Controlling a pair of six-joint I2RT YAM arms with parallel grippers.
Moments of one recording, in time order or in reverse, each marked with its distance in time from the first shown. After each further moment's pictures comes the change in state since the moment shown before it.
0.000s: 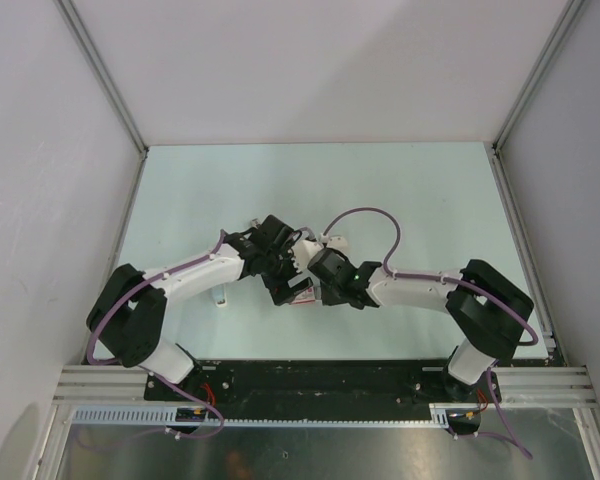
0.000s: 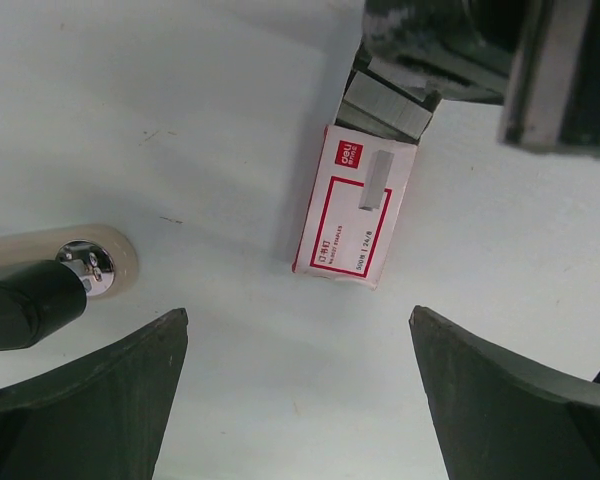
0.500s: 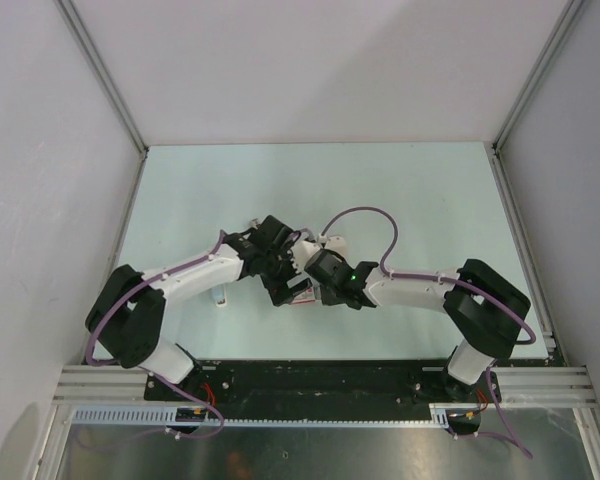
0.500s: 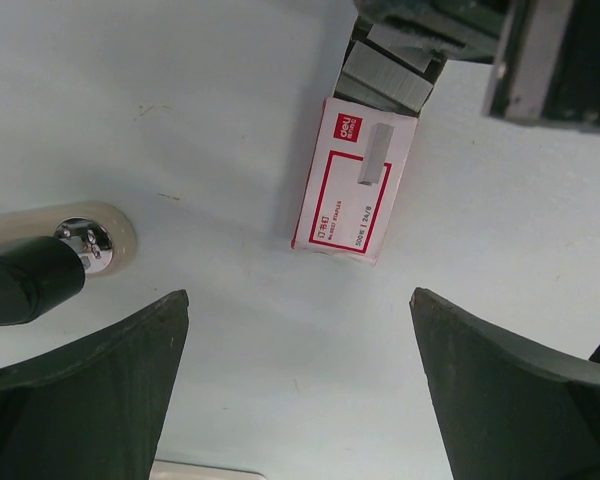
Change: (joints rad) left arm 0.000 -0.004 -0.003 -0.008 0.001 0.007; right arm 0.022 0.016 0.026 -0.041 0.062 -0.002
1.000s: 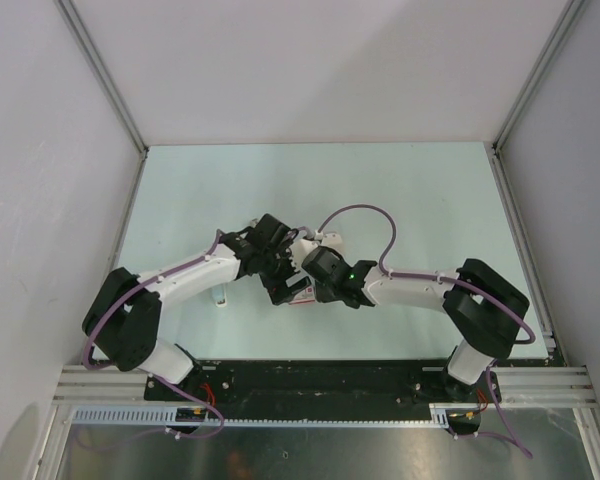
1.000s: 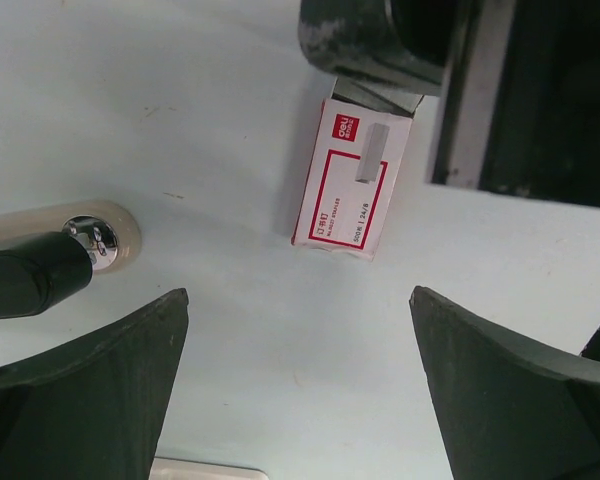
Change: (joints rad) left arm 0.014 -0.024 0.000 -0.002 0.023 0.000; right arm 0.004 0.003 0.020 0.044 -0.019 -0.002
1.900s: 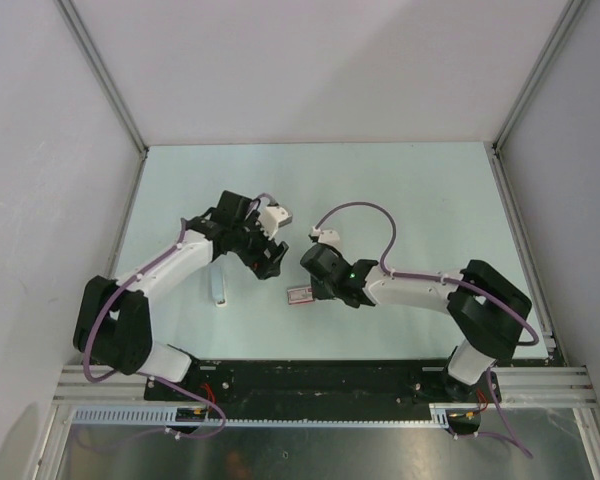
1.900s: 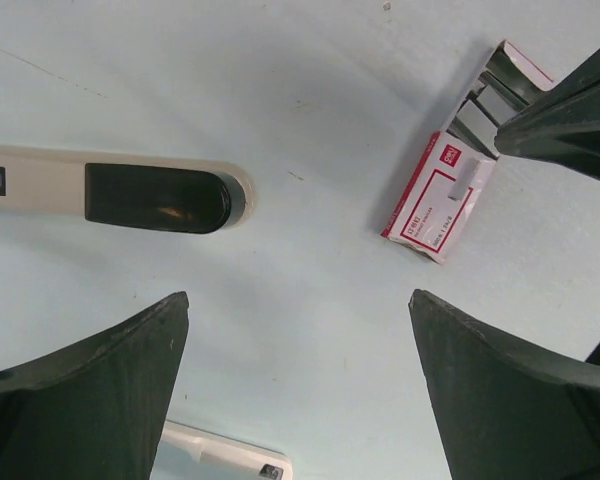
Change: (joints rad) left arm 0.244 -0.040 0.041 -0.002 0.138 -0.066; right arm 0.002 0.007 0.016 0.042 -0.022 -0.003
